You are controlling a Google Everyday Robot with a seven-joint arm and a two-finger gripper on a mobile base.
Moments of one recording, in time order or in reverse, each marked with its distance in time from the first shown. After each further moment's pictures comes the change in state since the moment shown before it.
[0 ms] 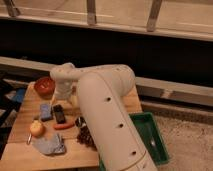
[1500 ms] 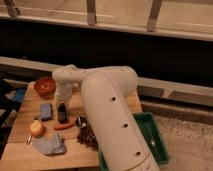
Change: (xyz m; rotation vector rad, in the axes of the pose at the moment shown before) arm 0.004 0.003 -0.013 -0.065 -0.026 -0.016
